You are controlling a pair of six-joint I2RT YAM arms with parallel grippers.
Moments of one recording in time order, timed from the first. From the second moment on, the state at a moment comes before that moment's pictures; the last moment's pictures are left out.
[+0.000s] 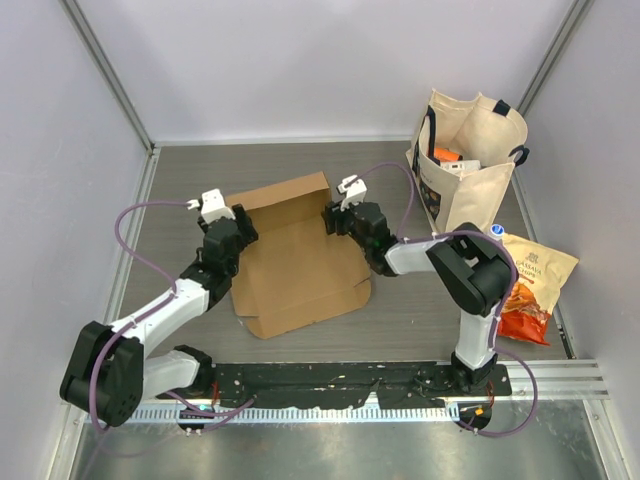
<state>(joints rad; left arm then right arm) -0.41 1.16 0.54 0.32 -0.50 -0.42 0.64 1.86 0.85 0.81 0.14 0.08</state>
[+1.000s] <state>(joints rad) -0.52 0.77 0.44 -0.09 -0.04 -0.70 0.52 1.31 0.70 -0.06 -0.01 0.45</state>
